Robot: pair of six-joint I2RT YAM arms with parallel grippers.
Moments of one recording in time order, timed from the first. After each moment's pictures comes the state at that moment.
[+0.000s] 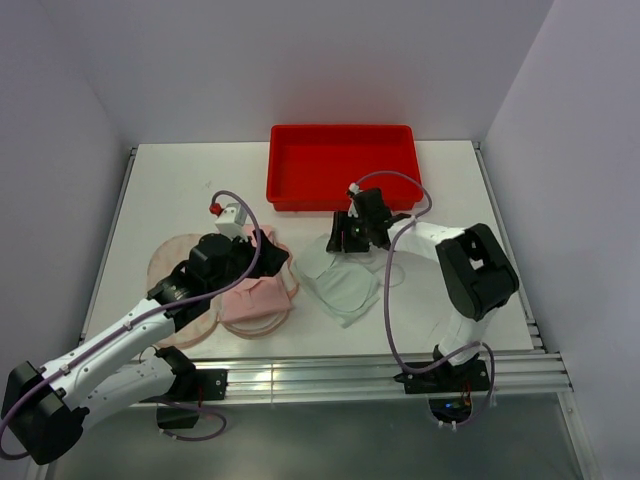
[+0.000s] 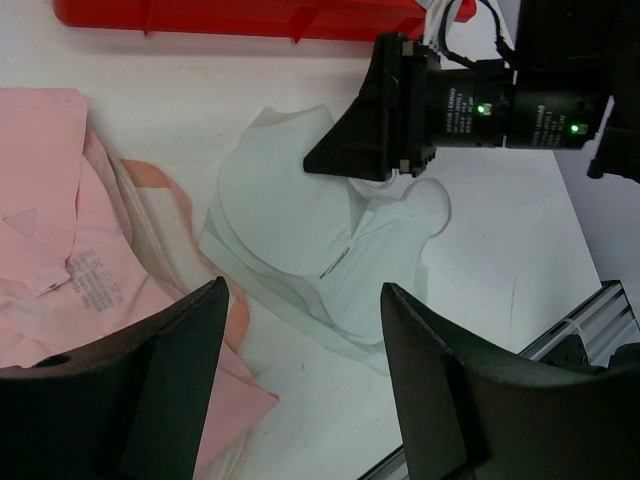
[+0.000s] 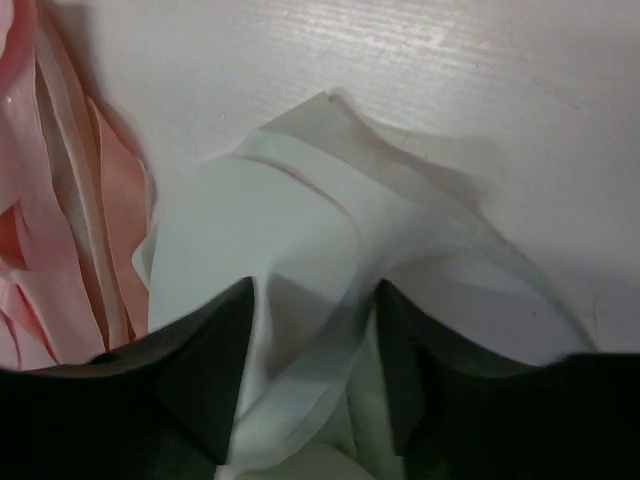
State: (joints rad) left arm -0.70 0.90 0.63 -0.09 -0.08 -0.62; right arm 0.47 1.74 0.98 -0.12 -0.24 0.47
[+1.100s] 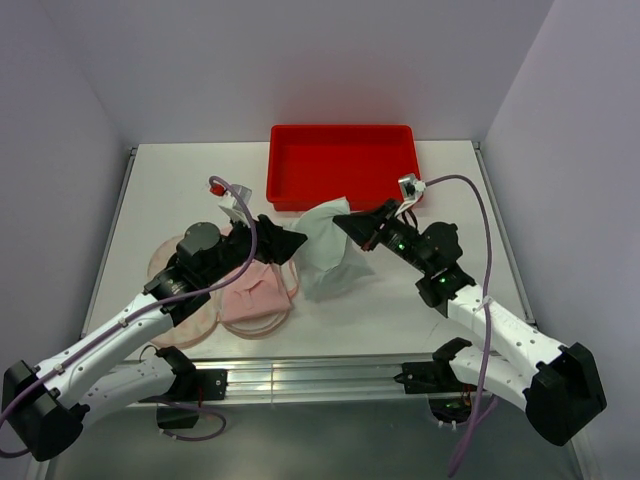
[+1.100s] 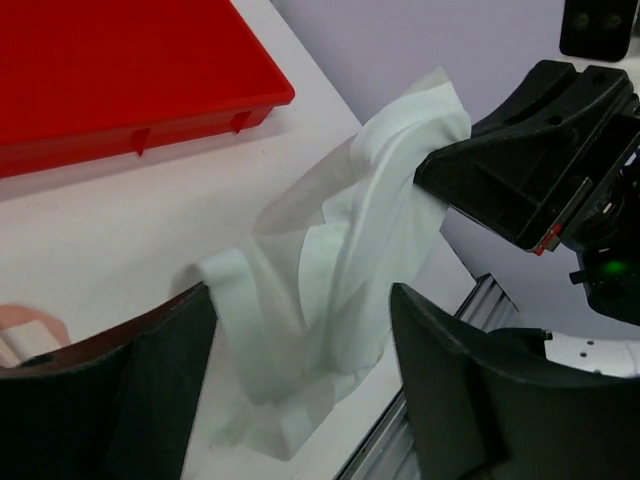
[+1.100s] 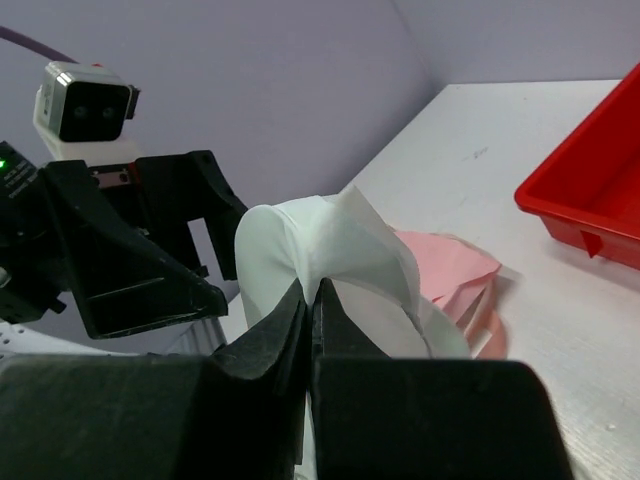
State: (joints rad) left arm -0.72 0.92 0.73 0.11 0.10 -0.59; right arm 0.51 0.96 0.56 0.60 -0.38 0.70
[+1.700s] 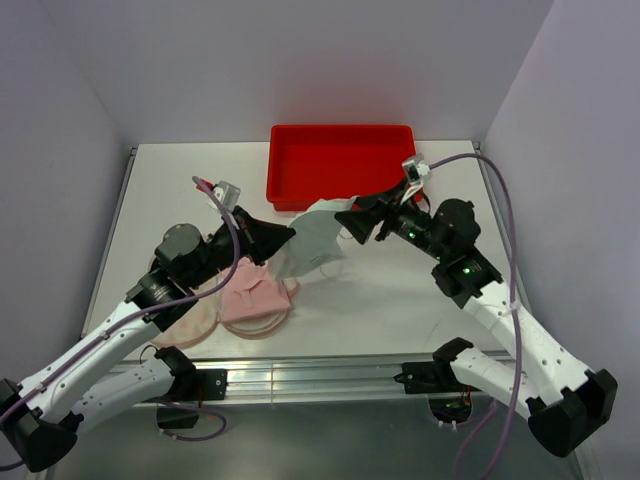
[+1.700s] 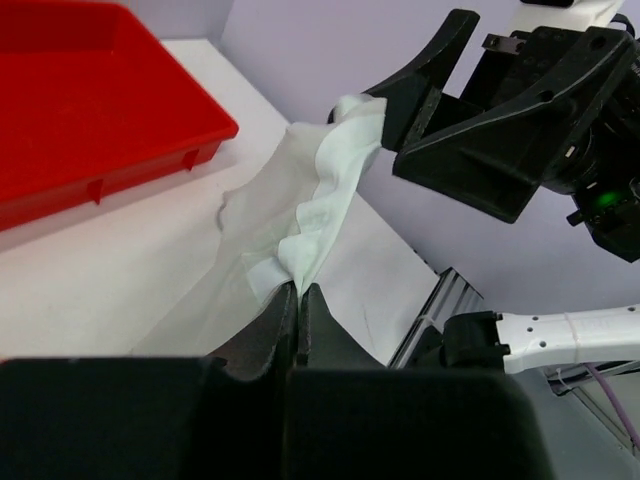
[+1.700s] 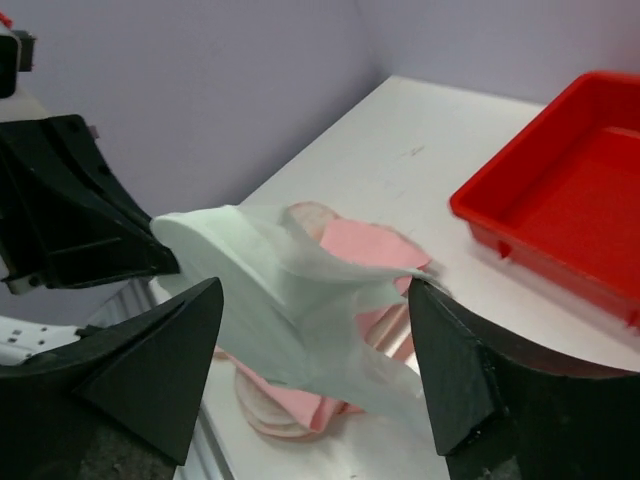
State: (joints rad) left arm -0.73 0.85 0.78 0.09 0.19 -0.55; right arm 0.50 0.92 0.81 0.17 -0.40 0.46
